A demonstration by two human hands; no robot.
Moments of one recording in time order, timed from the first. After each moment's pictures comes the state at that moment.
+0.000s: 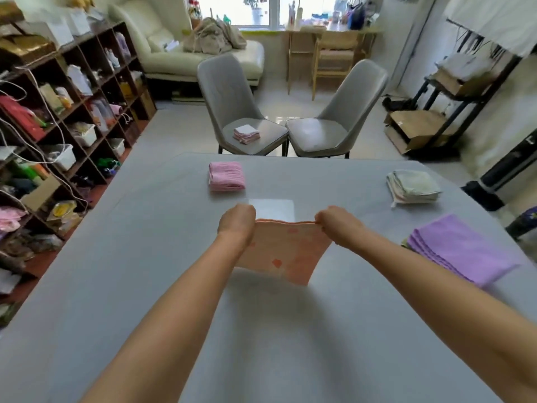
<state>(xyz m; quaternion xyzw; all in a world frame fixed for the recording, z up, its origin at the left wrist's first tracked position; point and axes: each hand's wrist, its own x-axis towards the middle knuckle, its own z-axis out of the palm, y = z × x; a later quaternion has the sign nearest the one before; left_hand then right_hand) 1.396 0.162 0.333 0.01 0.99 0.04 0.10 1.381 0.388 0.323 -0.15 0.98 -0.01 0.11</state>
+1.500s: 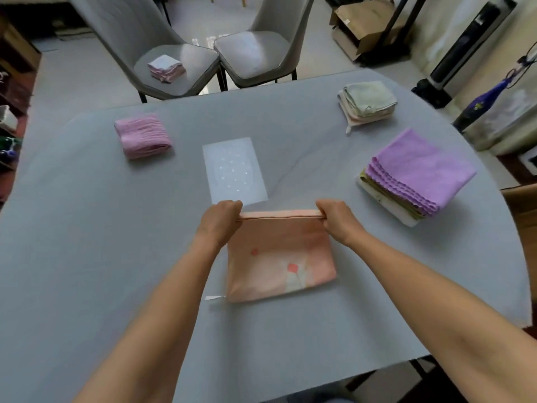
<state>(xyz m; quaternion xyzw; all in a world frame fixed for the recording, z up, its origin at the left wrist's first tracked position) 1.367 0.239 0.211 0.21 0.97 0.06 0.12 1.432 0.503 0.196 0.04 0.97 -0.22 0.10</state>
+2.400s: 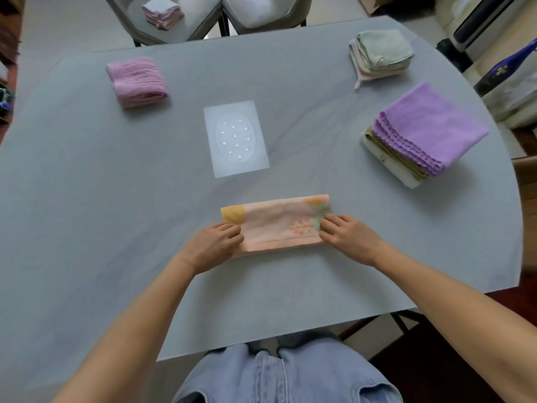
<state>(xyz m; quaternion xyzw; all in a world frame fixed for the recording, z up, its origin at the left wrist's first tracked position) 1.483 0.177 0.154 0.51 0.85 0.05 0.07 1.550 0.525 0.145 -0.35 0.94 0.08 0.02</state>
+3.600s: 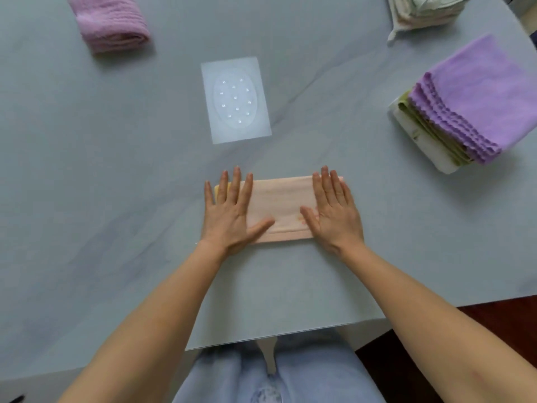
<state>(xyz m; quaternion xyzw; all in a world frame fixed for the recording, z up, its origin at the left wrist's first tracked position) 1.482 0.227 0.095 0.20 0.97 0.01 0.16 1.530 0.460 0.087 0.00 0.99 -0.09 0.05</state>
